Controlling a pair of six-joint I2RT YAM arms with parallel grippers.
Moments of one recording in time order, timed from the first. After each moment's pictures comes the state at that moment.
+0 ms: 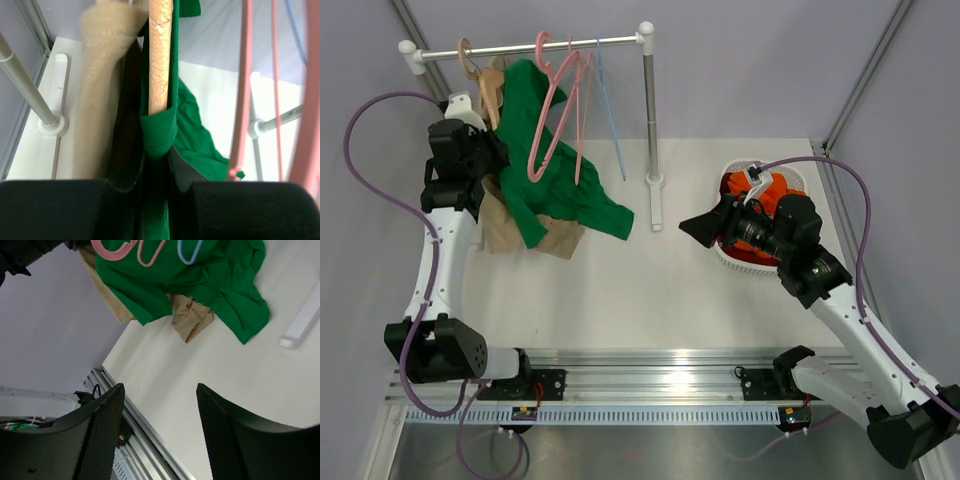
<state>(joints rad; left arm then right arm) 0.09 1.38 1.42 -0.35 0.10 -0.21 0.44 0.92 0.91 -0.13 -0.45 0.60</state>
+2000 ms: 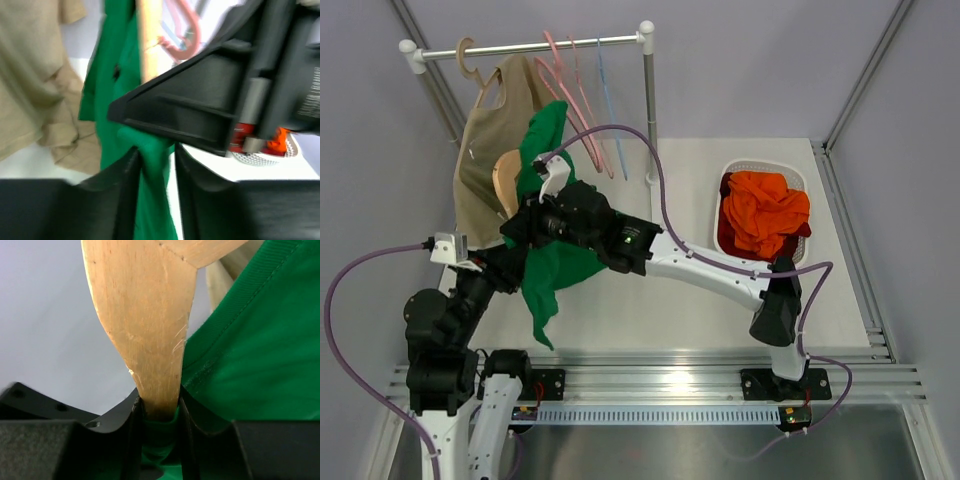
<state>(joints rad) 0.00 0.29 0.85 -0.53 0.28 -0.34 1.18 1.97 1.97 -0.09 0.04 0.60</state>
